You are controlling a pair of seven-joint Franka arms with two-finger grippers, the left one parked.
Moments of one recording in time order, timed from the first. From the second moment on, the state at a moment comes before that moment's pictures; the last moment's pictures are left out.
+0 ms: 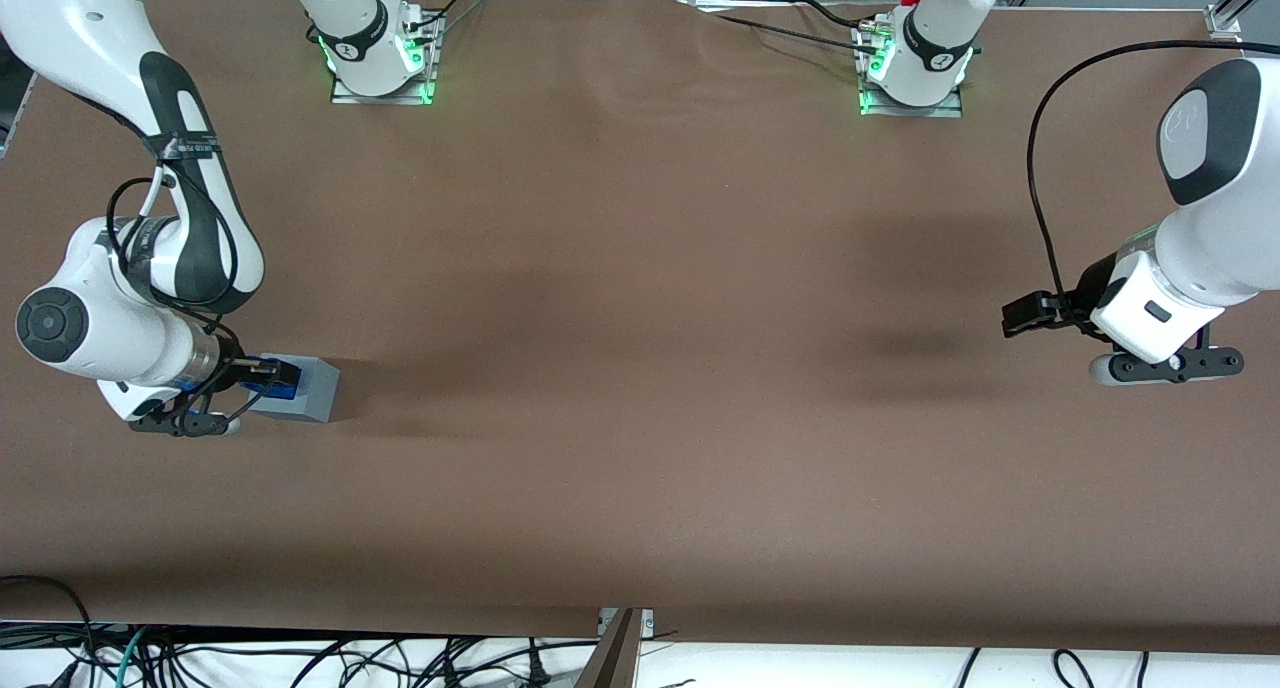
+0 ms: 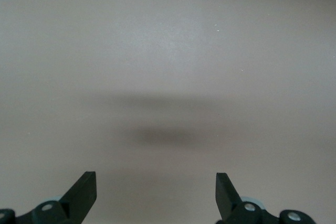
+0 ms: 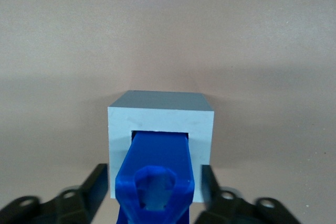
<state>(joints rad) -0.02 0.54 -0.02 -1.68 0.01 2.14 0.00</state>
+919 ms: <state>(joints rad) -0.01 0.22 -0.01 -1.62 0.01 1.70 -0.01</state>
